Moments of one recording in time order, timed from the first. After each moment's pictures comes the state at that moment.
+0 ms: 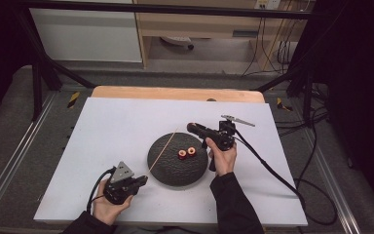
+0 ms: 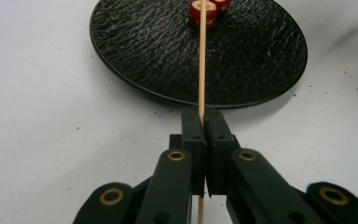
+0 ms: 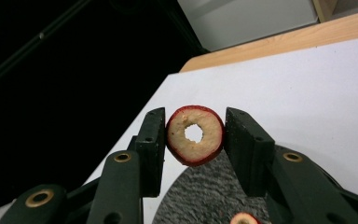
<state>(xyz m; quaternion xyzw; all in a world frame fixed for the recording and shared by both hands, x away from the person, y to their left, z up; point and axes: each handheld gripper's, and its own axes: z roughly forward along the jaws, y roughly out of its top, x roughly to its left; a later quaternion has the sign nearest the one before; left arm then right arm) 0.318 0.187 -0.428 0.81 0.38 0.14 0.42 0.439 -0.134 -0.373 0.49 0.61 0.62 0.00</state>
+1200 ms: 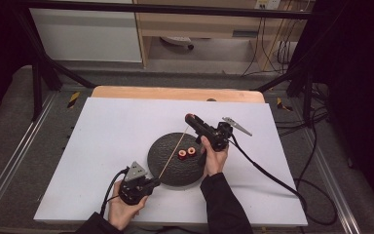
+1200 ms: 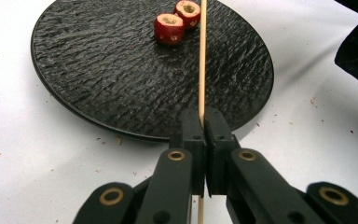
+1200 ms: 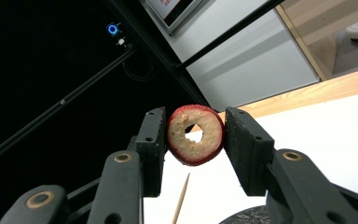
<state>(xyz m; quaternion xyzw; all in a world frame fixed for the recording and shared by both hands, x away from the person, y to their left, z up) 0.319 0.150 -0.430 0.79 0.41 0.11 0.44 0.440 -0.118 -0.386 0.48 0.51 0.71 0.05</state>
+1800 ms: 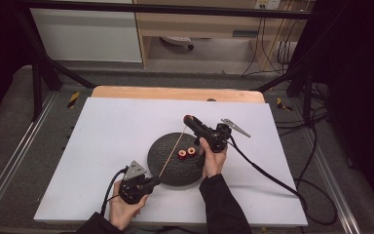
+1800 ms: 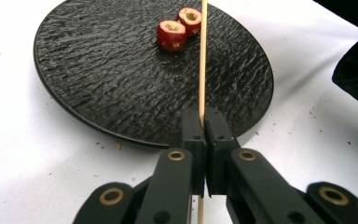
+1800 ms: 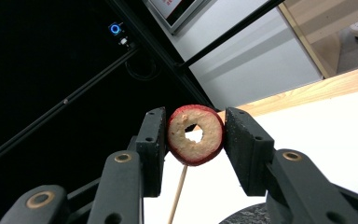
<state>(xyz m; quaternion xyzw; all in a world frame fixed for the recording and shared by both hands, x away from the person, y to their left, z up) 0.320 0.149 -0.429 0.78 0.42 0.11 0.45 0.438 -0.115 -0.390 0.48 0.51 0.71 0.04</state>
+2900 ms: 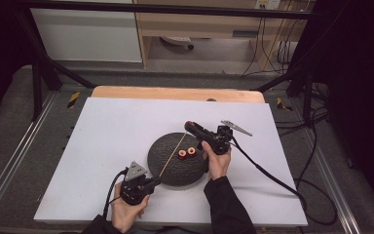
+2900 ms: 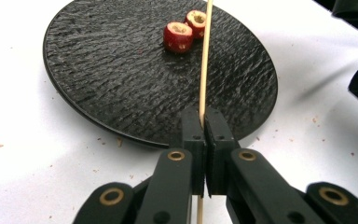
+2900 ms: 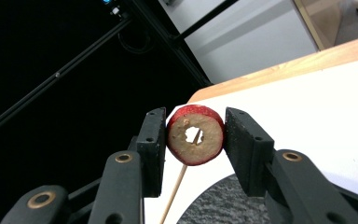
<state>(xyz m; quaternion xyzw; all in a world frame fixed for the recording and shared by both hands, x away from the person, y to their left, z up) 0.316 0.145 -0.428 0.77 0.44 0.12 0.45 0.434 -0.124 -0.392 0.49 0.55 0.67 0.02</state>
